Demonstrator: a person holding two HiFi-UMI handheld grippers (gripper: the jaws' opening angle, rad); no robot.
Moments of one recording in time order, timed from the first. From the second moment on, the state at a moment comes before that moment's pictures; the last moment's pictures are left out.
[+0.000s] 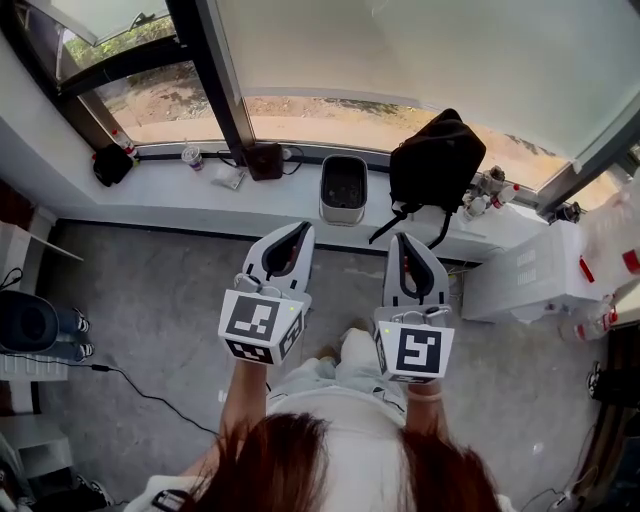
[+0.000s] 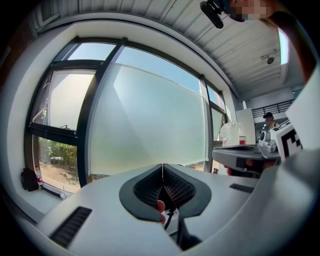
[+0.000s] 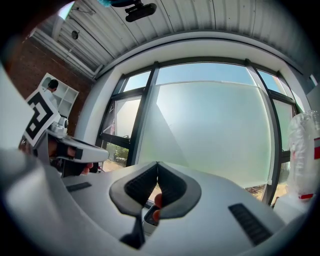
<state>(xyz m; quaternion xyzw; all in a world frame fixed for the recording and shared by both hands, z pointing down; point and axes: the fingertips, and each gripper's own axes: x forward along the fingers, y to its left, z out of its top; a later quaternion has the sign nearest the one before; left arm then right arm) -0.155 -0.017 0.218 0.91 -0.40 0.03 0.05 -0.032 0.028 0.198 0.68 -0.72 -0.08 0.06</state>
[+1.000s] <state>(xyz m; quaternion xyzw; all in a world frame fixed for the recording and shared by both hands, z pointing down) -0.082 -0.148 0.272 0.91 -0.41 0.06 0.06 0.036 -0.117 0.265 0.67 -0.74 -0.04 0.09</state>
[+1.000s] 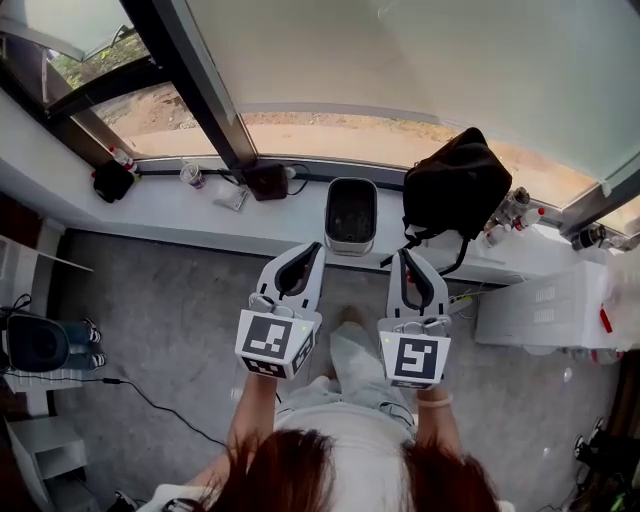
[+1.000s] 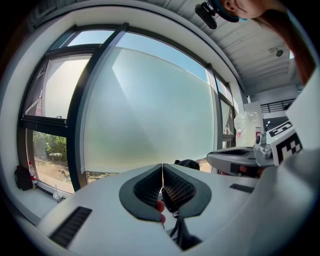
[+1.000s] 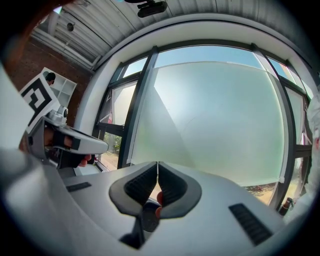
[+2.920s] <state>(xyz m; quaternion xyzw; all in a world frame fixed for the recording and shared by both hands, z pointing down) -0.081 -0.297 0.633 0.84 -0.48 0.18 0.18 0.098 -0.263 0.632 0.62 -0.74 0.09 0.24</state>
